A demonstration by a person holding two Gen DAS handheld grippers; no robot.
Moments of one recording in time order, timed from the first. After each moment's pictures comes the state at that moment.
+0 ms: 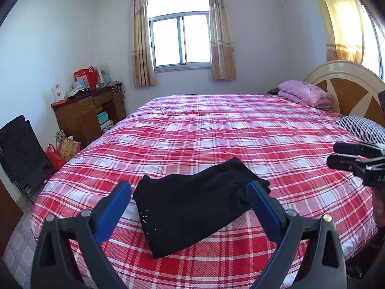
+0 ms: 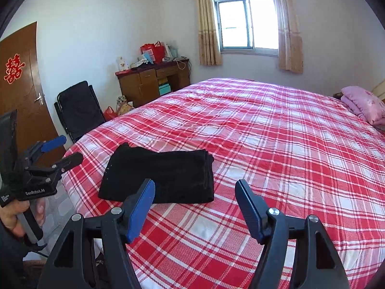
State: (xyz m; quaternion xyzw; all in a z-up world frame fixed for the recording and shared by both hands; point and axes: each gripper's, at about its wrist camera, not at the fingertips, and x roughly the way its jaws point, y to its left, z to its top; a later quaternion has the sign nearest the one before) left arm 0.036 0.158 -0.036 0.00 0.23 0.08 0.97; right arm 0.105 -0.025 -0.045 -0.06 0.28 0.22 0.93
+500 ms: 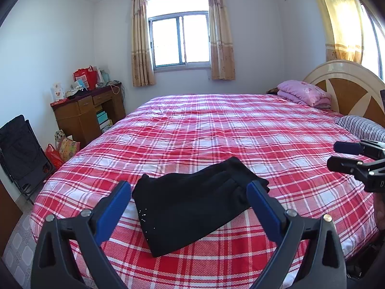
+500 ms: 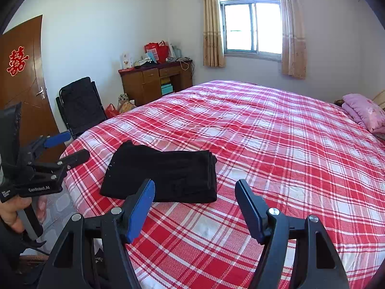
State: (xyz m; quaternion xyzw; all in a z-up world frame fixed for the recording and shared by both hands) left arm 0.033 0.153 -0.037 0.00 0.23 0.08 0.97; right arm 0.094 -0.018 -0.041 -0.07 0.27 0.22 0.93
